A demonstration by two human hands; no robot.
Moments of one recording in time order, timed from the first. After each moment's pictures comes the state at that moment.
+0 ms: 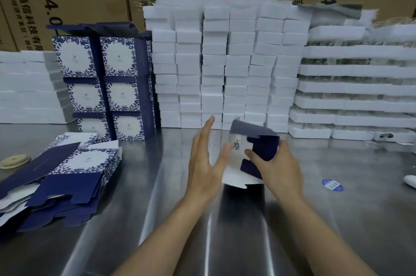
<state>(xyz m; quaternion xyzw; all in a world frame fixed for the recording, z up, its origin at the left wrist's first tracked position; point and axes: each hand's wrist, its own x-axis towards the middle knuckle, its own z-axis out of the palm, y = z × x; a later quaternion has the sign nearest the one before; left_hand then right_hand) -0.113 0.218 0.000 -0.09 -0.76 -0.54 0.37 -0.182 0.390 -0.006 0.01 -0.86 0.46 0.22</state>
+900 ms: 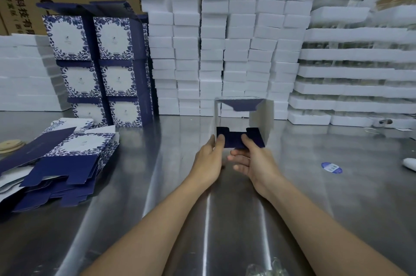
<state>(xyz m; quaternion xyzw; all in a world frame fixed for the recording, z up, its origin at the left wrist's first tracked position) -0.130 0.218 -0.025 0.06 -0.80 -0.58 0.15 -0.176 0.352 -0.030 0.04 -0.57 0.82 -0.08</state>
